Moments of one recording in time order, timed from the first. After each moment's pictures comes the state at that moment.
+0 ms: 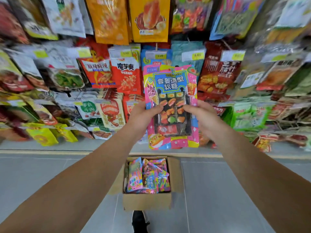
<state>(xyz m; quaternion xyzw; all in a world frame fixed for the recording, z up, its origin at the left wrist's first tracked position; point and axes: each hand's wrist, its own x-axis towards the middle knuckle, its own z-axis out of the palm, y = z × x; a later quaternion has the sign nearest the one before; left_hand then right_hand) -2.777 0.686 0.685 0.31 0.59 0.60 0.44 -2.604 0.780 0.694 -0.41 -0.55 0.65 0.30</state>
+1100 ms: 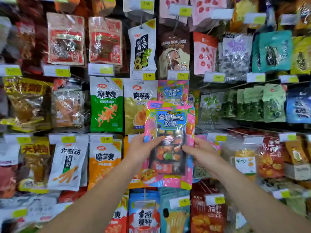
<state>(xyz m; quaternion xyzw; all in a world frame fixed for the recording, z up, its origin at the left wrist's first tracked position) -2.845 0.837 0.993 0.52 0.48 0.67 0.23 -2.648 0.908 0.988 -0.32 -0.71 0.42 0.47</state>
